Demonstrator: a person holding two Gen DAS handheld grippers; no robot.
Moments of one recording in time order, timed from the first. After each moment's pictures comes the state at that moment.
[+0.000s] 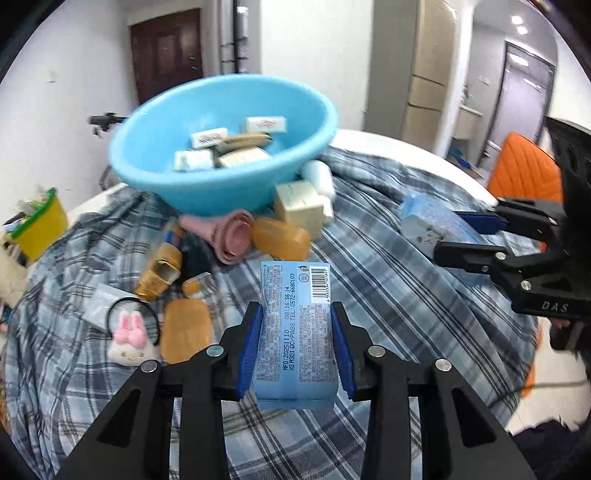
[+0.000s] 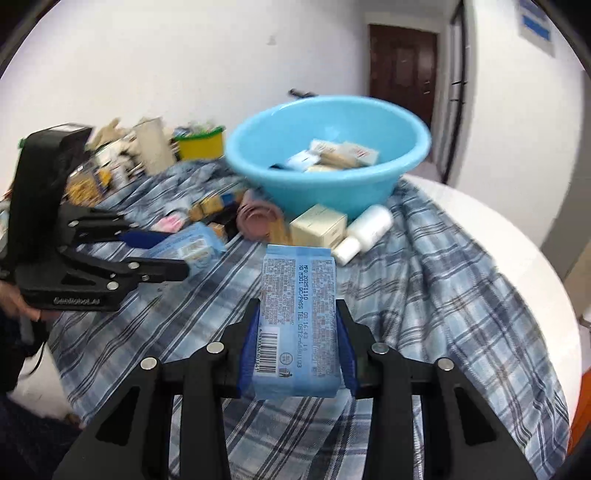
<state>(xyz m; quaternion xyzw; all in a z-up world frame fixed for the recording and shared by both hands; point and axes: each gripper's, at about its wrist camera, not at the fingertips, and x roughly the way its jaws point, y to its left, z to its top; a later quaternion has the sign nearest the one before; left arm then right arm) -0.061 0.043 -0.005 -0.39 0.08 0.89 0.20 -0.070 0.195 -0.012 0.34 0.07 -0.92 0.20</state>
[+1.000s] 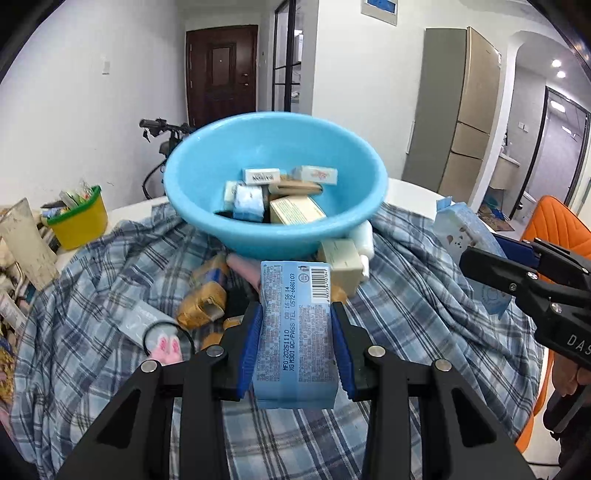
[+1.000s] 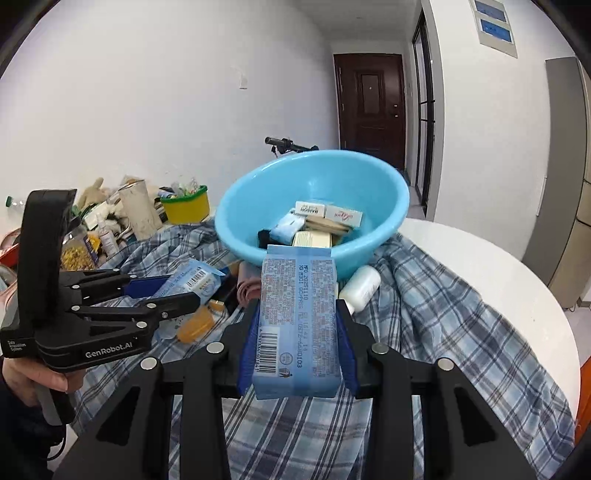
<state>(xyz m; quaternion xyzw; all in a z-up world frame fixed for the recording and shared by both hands) -0.076 0.029 0.032 -0.35 0.03 0.93 0.13 -0.081 0.183 0.038 0.28 0.02 -0.94 0.18</state>
